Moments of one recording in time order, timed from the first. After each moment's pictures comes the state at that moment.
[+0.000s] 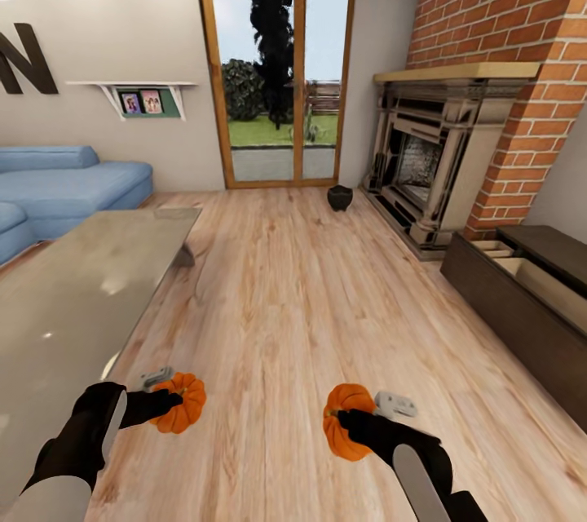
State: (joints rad) left arm -0.52 0.09 0.35 -0.90 -0.11 0.86 -0.26; right arm -0.15 0.02 0.24 -1.55 -0.68 0.77 -0.55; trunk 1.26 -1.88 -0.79
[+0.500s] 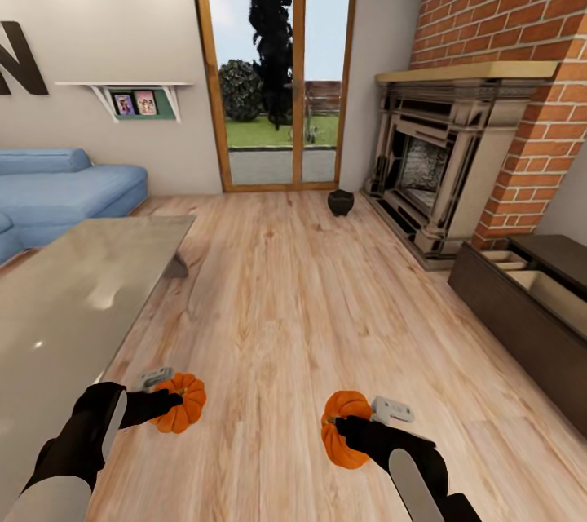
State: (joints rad) left arm -0.52 0.09 0.35 -0.90 -0.11 0.87 -0.27; right arm -0.15 0.02 0.26 -1.51 -0.68 0.76 -0.55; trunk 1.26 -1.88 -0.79
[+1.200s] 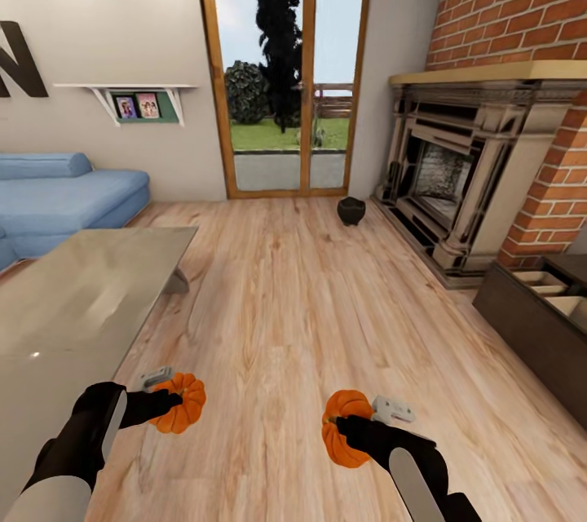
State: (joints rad) left arm -0.52 0.09 0.35 -0.90 -0.11 0.87 -0.27; right arm -0.15 0.02 0.25 -1.51 -0.68 0.76 -0.56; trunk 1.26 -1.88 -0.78
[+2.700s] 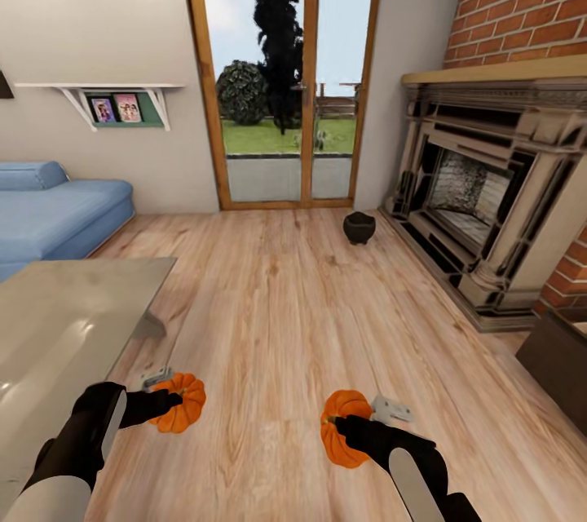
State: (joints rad) left arm -0.52 0.09 0.35 -0.90 -0.11 0.87 -0.27; right arm -0.15 0.02 0.25 -1.51 -0.68 0.76 -0.55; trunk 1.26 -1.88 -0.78
